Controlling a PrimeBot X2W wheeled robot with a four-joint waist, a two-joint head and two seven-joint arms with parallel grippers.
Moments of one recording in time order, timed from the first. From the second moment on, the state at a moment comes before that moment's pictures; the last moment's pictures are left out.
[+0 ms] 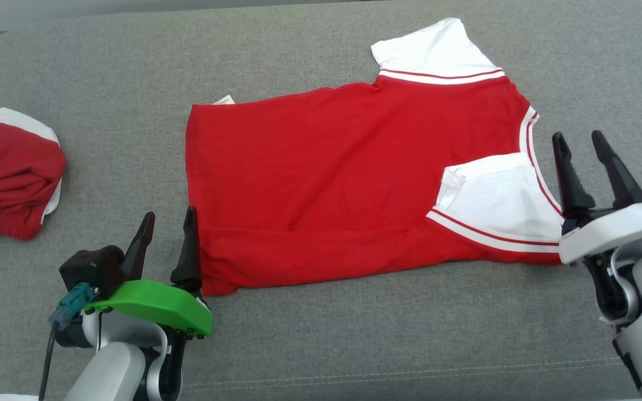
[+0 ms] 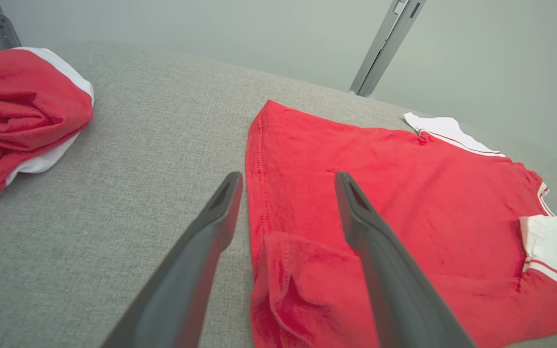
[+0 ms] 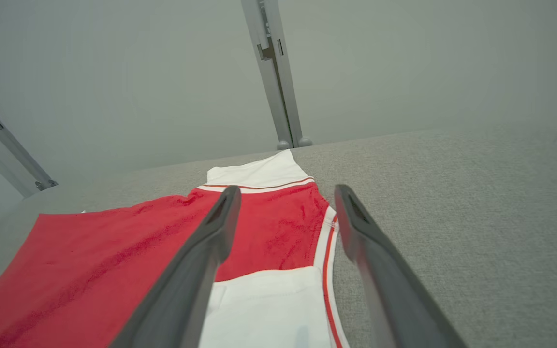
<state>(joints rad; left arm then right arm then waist) -0.22 0.31 -0.43 0.09 -0.72 0.23 -0.10 -0.45 -0.41 0.22 0.42 0.66 0.13 -0.26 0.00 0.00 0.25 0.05</state>
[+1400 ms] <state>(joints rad) -0.16 0.28 -0.56 0.30 -0.56 0.21 -0.15 -0.03 -0.22 0.06 0.26 0.29 0.13 -0.22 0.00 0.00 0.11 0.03</state>
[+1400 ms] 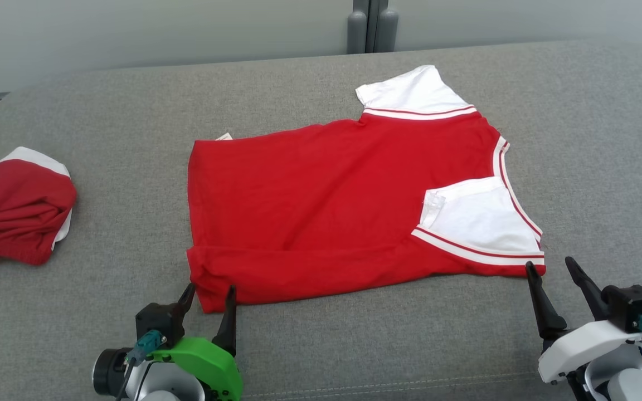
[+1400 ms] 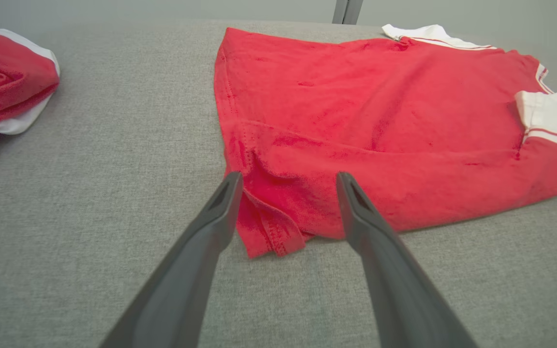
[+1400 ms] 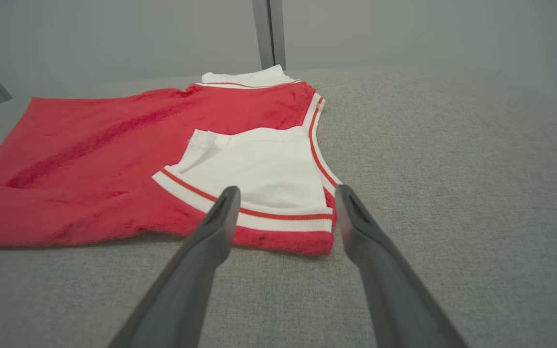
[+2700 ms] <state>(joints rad) -0.16 0.34 -0.53 0.25 -0.75 0.14 0.09 -0.17 -0.32 0.20 0.48 0.61 0.13 -0.26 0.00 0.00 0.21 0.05</state>
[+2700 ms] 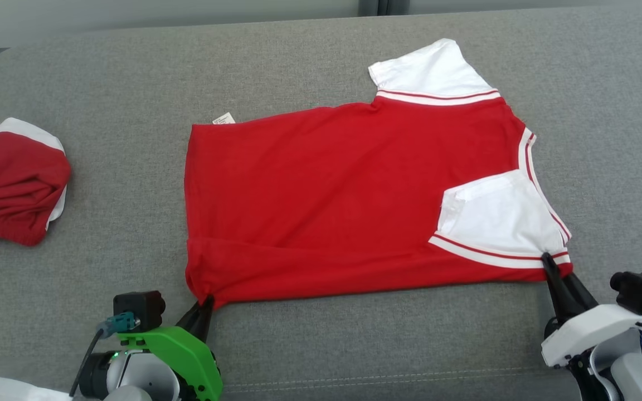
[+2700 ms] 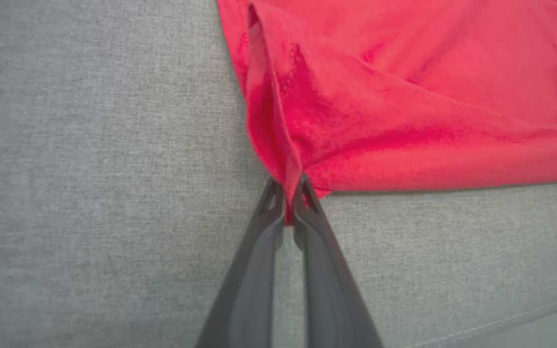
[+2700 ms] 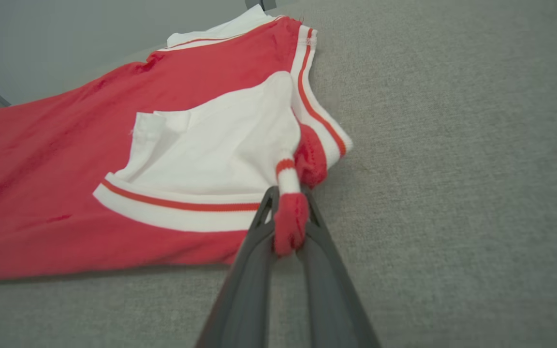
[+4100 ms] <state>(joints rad) -0.25 0.36 -0.41 0.07 -0.64 0.32 -0.13 -0.23 -0.28 -0.12 0.28 0.45 0.13 -0.19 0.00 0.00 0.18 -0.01</state>
